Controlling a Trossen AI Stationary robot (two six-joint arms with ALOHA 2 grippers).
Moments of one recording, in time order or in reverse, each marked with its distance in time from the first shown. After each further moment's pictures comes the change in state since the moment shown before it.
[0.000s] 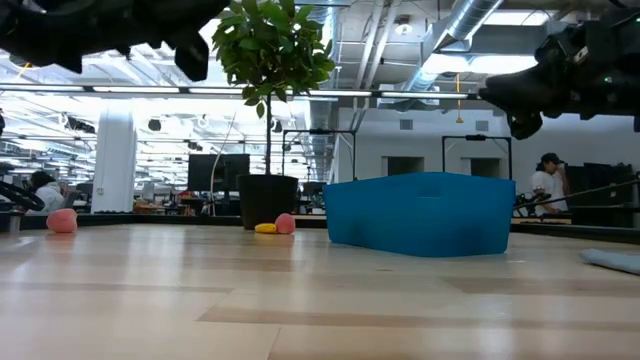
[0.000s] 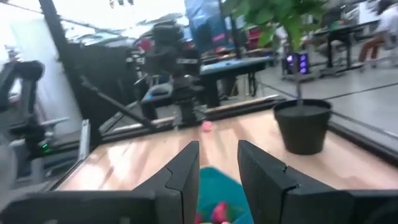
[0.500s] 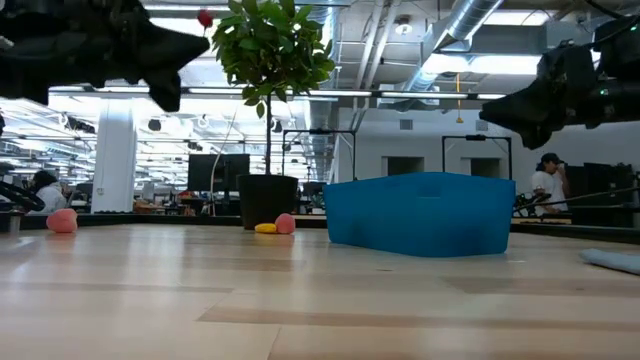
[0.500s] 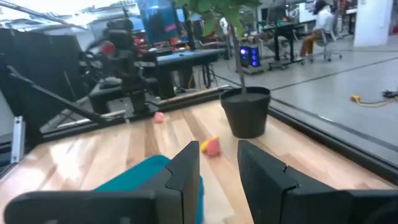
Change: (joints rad) left arm -0.007 -0.054 -0.211 0.183 -0.169 0.024; right arm -0.102 -0.099 0.000 -0.187 0.083 -0.064
